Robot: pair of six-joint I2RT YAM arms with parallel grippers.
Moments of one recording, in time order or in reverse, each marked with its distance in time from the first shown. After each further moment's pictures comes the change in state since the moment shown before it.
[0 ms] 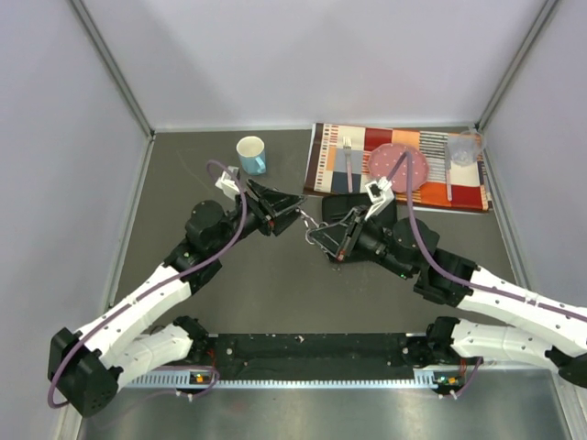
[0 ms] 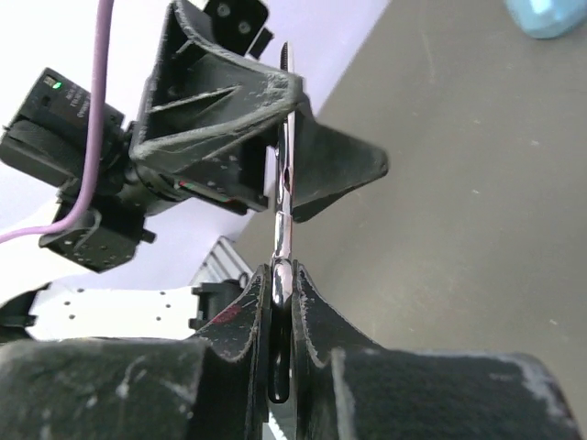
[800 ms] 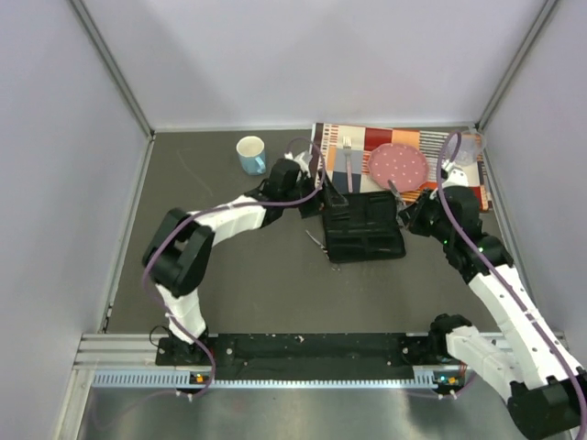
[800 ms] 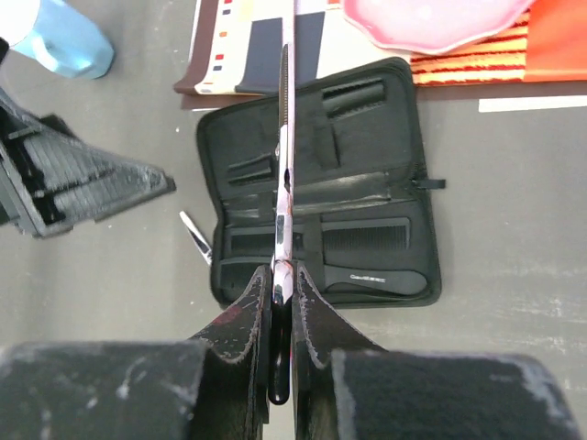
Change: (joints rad) left arm 0.013 0.819 0.410 -0.181 0.114 0.565; right arm -0.746 -0.078 -0.026 -0.504 -0.089 -0.247
